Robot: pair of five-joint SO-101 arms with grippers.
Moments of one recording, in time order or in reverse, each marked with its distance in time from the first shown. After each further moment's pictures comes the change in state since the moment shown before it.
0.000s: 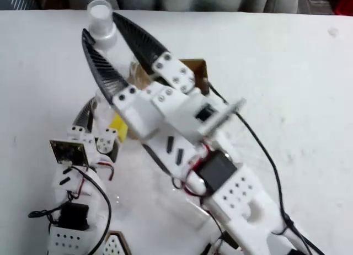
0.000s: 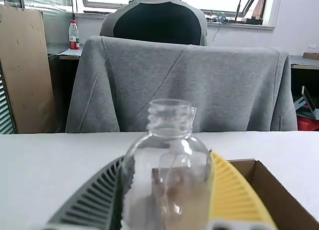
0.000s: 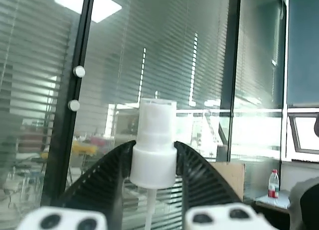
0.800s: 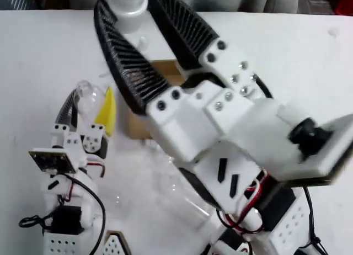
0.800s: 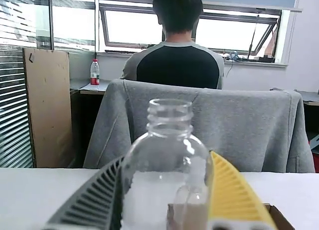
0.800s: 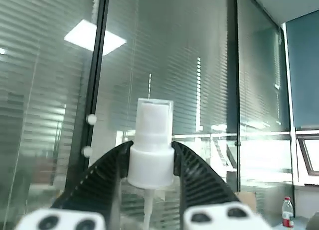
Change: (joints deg) left arm -3.9 -0.1 -6.8 -1.1 0.0; right arm -2.3 -1.1 -32.1 28.6 -1.3
